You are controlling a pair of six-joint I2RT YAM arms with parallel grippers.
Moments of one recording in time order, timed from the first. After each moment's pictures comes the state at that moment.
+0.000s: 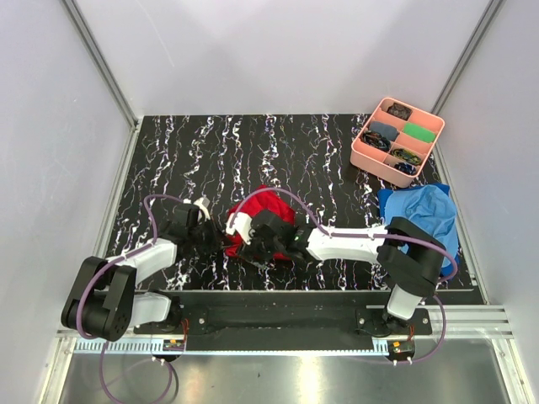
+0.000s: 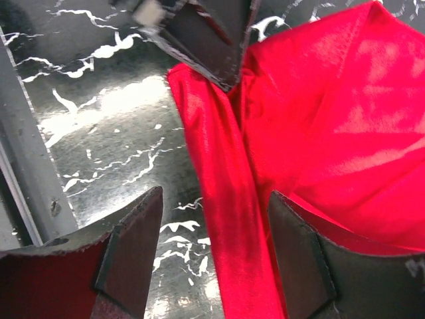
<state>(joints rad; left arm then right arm) -0.27 1.25 0.38 -0.01 0.38 -0.65 1.10 1.72 1.01 -0.02 -0.06 -0.14</state>
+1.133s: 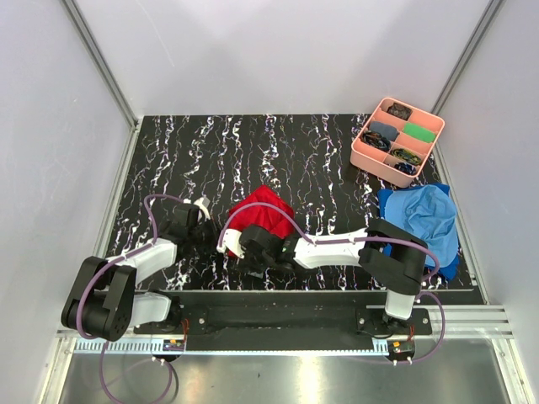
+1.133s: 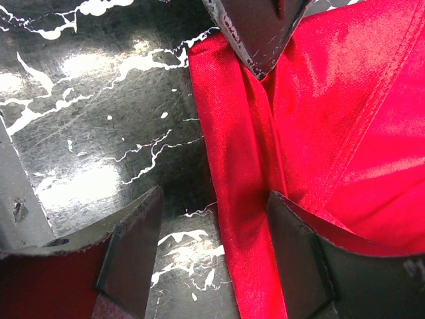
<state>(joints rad) -0.27 1.25 0.38 -0.01 0.38 -0.65 1.19 1.82 1.04 -0.05 0.08 -0.22</state>
